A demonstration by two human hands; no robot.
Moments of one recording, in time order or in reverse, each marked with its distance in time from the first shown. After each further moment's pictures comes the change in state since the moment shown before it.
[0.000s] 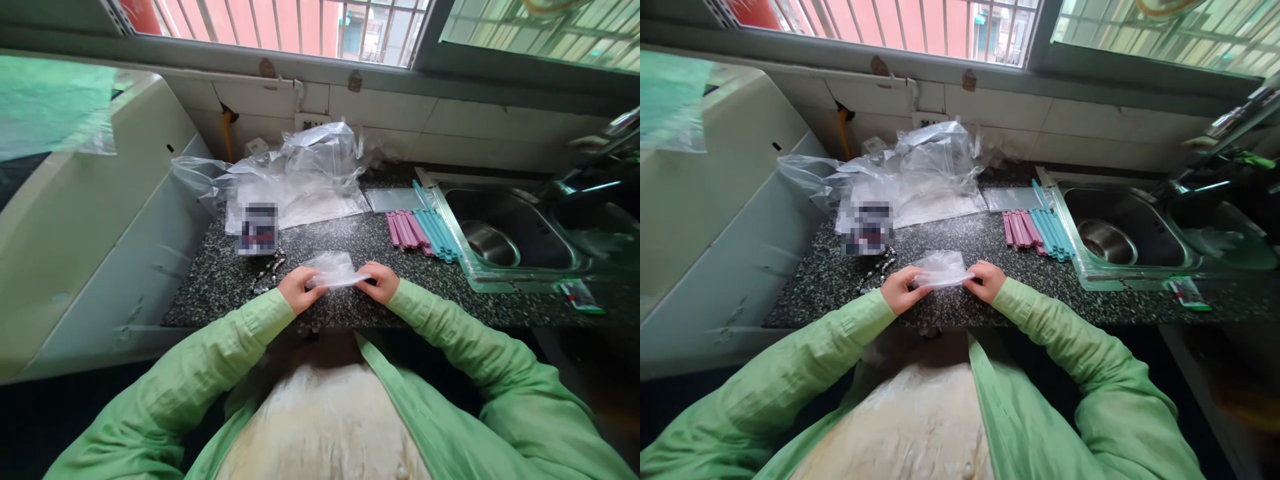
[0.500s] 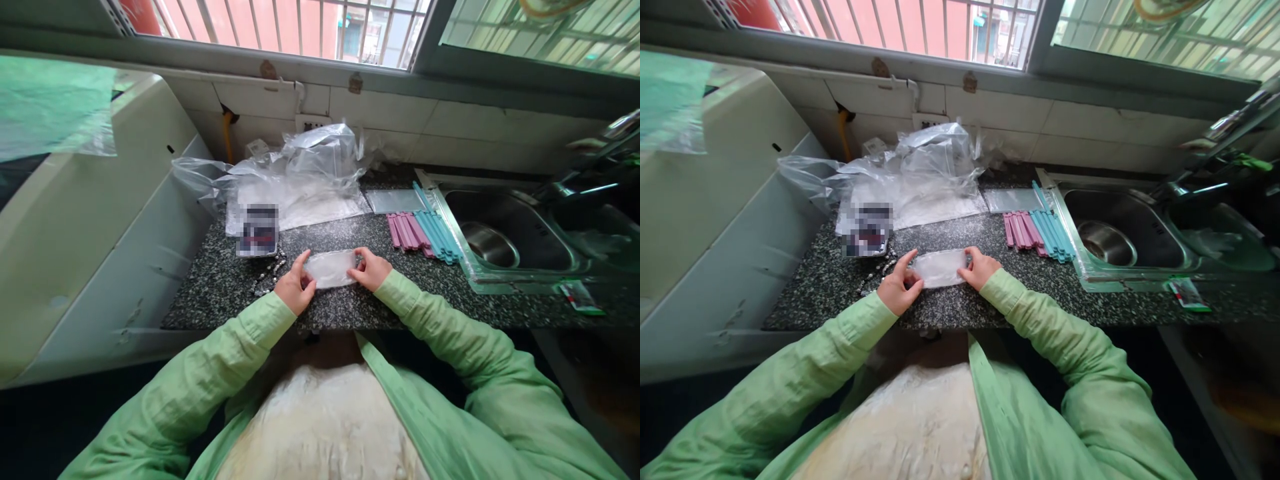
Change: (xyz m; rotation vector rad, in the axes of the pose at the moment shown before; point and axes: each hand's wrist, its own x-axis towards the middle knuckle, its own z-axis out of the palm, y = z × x) left_hand -0.007 0.000 0.001 0.057 0.096 -0.218; right_hand 0.037 -0.018 0.002 -0.296 -0.127 0.664
